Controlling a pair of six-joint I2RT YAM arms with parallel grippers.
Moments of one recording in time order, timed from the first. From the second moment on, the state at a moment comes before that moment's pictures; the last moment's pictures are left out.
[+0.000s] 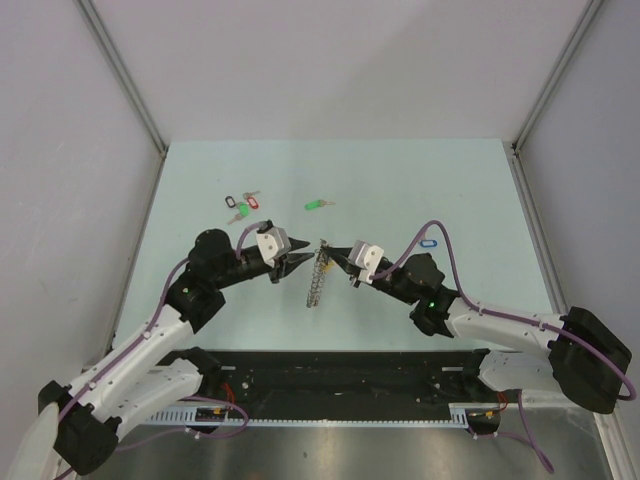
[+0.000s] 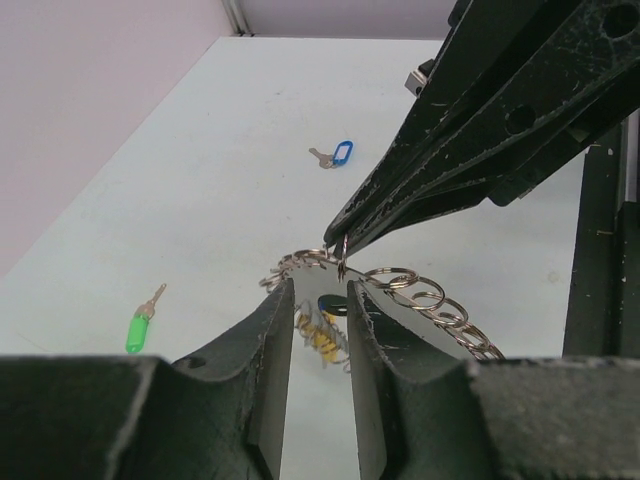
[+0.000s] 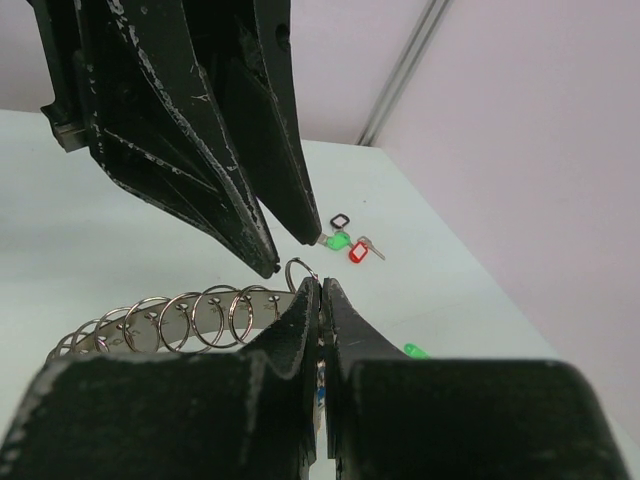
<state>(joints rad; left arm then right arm) -0.59 0.83 0.65 0.08 0.55 0.26 0.95 1.18 0.55 0.82 -0.18 -0.37</state>
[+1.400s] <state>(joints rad) -0.61 0.89 0.65 0.08 0.56 0.23 0.97 1.19 0.55 0.79 -0.16 -0.36</state>
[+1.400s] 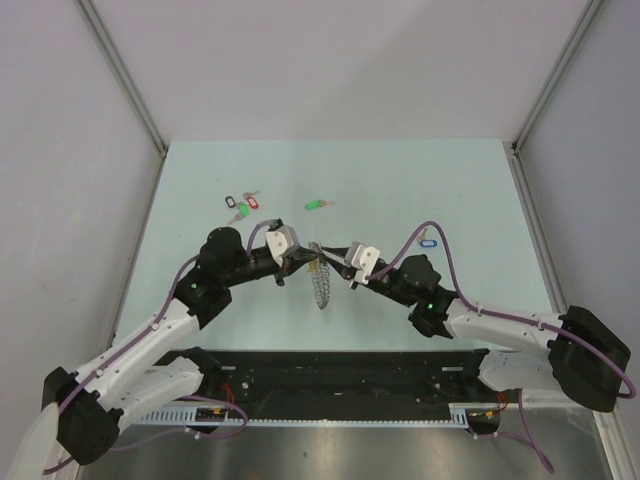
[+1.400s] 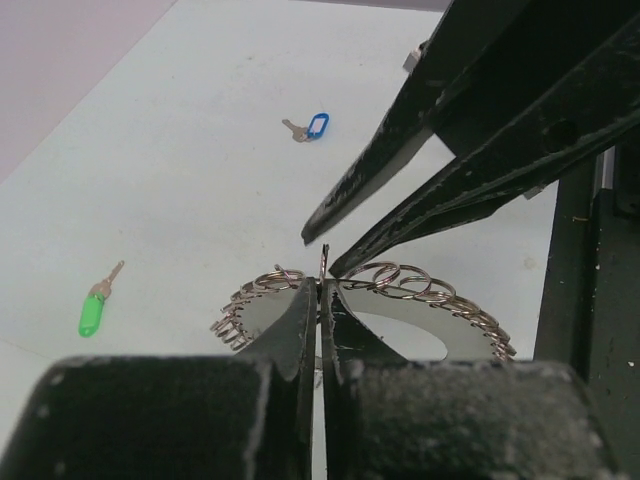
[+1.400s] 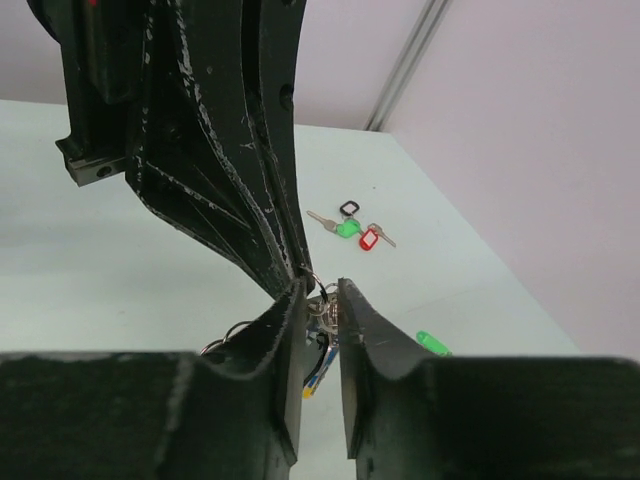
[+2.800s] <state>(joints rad) -0.61 0.50 0.62 -0.29 0.21 -0.02 0.23 1.47 0.92 -0.33 0.10 0.21</state>
